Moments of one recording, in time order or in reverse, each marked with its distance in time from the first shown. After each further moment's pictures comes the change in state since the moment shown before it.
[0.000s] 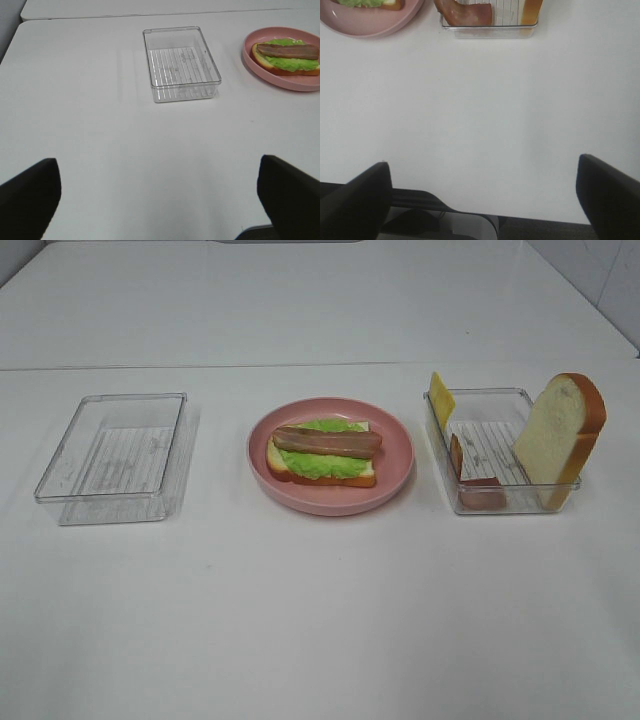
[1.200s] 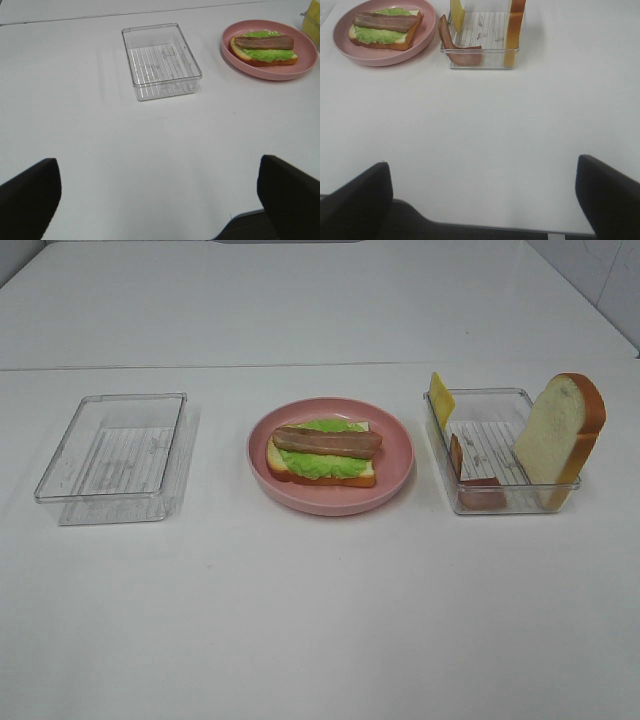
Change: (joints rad) left arm -0.086 0.000 -0.006 0.001 0.018 0.003; right arm 0.000 -0.987 0.487 -0.045 -0.015 0.001
